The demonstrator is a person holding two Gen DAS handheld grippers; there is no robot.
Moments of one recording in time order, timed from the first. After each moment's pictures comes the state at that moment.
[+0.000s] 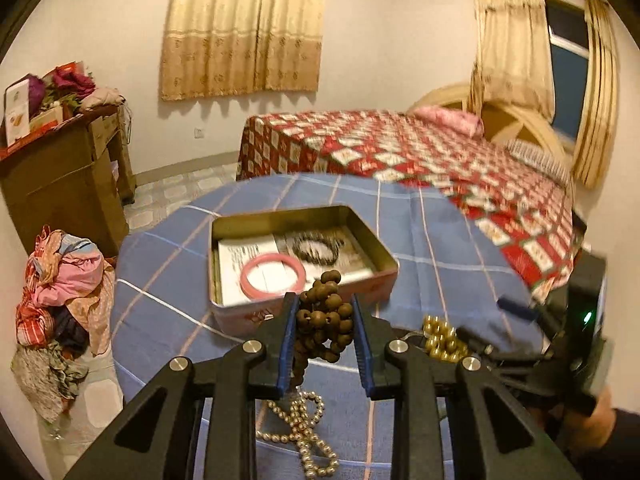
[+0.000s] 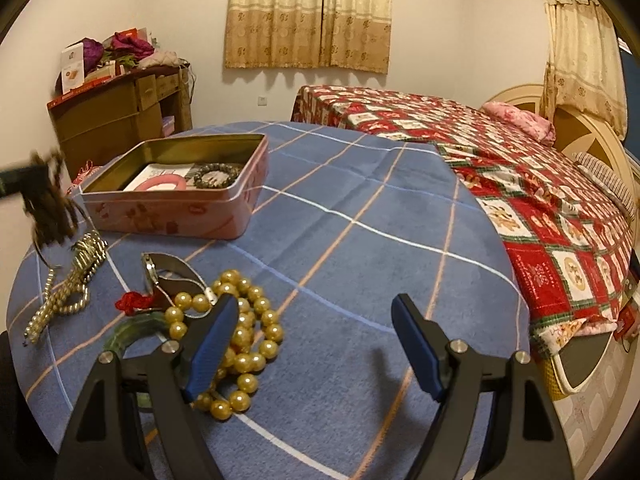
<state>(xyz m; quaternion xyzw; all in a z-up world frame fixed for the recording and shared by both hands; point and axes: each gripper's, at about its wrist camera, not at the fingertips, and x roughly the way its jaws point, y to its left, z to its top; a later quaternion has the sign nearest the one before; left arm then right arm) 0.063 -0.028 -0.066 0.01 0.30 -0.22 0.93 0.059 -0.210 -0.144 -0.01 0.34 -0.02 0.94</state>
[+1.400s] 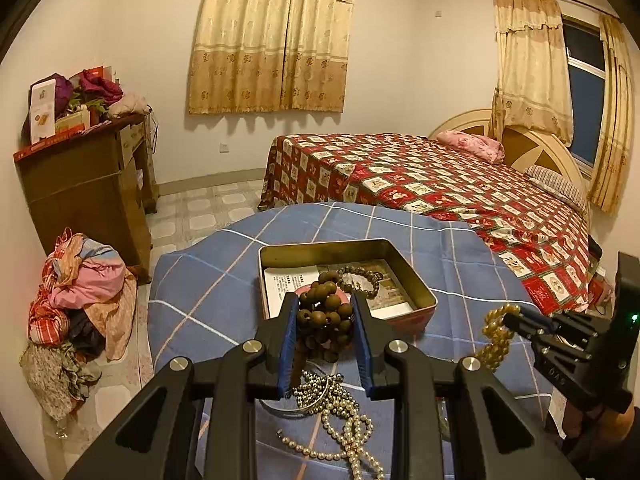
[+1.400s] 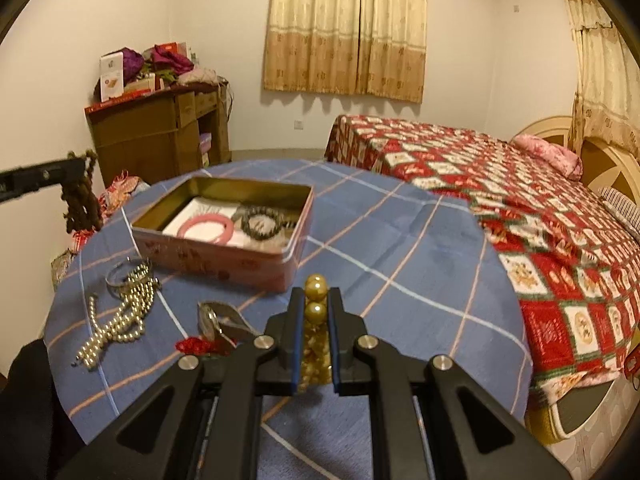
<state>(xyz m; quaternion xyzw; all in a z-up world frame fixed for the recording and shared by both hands) 0.075 0.005 -0.049 0.00 0.27 -0.18 0.95 0.060 -0.194 -0.096 -0.04 0.29 0.04 0.96</state>
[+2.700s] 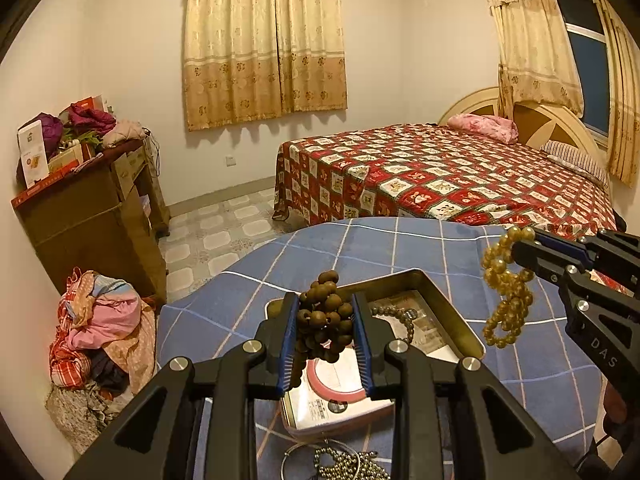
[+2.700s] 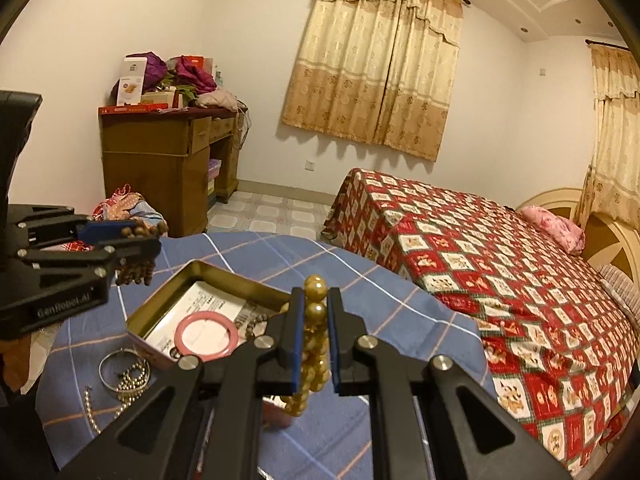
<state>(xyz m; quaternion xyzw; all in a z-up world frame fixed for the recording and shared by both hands) 0.158 -0.025 -0.043 0.06 0.27 -0.15 0.95 0.135 -0.147 -0.036 -0.11 0.22 0.05 0.97</state>
